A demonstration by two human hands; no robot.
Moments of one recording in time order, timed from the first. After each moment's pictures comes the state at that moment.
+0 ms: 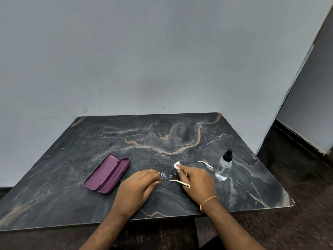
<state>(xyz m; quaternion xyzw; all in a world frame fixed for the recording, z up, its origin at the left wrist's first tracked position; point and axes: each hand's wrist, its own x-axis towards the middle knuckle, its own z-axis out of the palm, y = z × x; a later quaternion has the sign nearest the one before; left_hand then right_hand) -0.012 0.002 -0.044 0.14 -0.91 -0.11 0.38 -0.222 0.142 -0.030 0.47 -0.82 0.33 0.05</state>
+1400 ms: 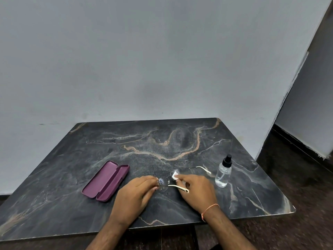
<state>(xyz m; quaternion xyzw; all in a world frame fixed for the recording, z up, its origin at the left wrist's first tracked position) -0.011 0.004 -0.041 0.16 -0.90 -0.11 0.38 -0.215 0.149 -0.017 0.46 -0.83 0.32 0.02</state>
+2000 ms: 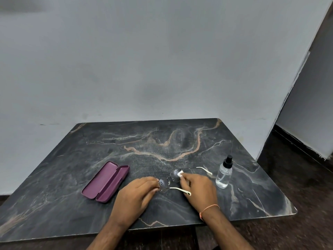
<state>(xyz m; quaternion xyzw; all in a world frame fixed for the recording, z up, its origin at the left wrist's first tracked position) -0.012 0.003 -0.043 0.14 -0.91 -0.11 0.38 -0.222 0.144 -0.021 0.43 -0.86 0.27 0.04</state>
